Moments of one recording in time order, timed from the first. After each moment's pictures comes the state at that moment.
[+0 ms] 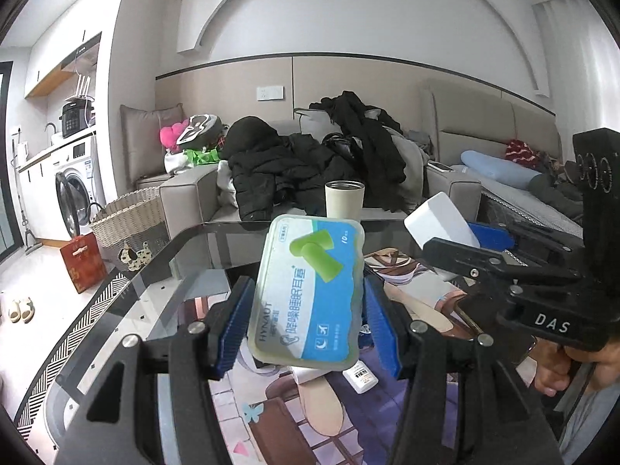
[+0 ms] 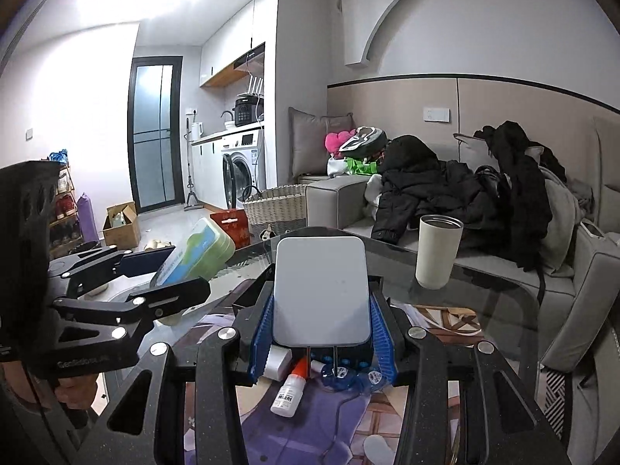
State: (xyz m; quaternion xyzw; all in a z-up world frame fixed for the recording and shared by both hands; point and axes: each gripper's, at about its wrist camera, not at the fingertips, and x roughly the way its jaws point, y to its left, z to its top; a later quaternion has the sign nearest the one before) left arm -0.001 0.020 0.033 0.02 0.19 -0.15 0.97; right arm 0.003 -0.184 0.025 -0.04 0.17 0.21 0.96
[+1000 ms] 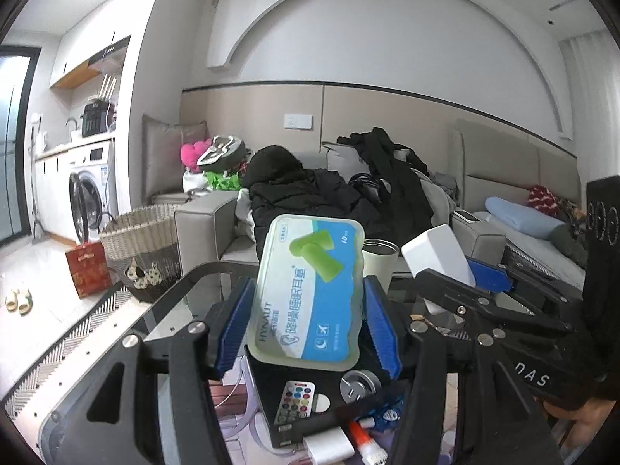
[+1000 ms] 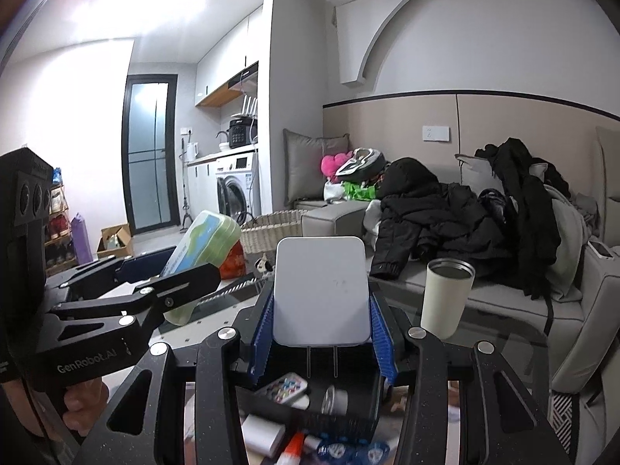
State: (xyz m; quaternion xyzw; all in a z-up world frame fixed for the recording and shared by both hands) left arm 0.074 0.030 0.071 -0.03 0.15 -0.12 0.98; right arm 0.079 -0.160 0.053 -0.03 0.14 0.21 0.97
